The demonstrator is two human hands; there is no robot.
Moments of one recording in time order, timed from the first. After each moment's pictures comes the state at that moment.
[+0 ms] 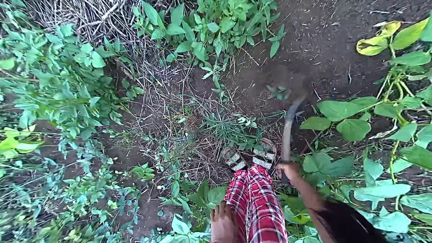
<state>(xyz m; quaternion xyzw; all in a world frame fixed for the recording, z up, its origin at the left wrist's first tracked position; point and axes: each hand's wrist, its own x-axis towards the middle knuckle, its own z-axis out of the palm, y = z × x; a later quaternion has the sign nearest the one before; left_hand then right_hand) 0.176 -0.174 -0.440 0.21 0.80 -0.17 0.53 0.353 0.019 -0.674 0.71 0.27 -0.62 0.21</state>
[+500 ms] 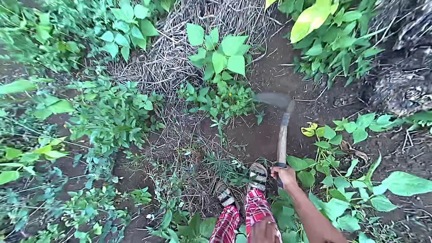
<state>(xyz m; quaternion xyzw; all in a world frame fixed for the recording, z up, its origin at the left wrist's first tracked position) 0.196 -0.014 -0.342 0.27 0.81 0.25 0.46 0.211 0.192 -0.525 0.71 0.37 -0.60 0.01</state>
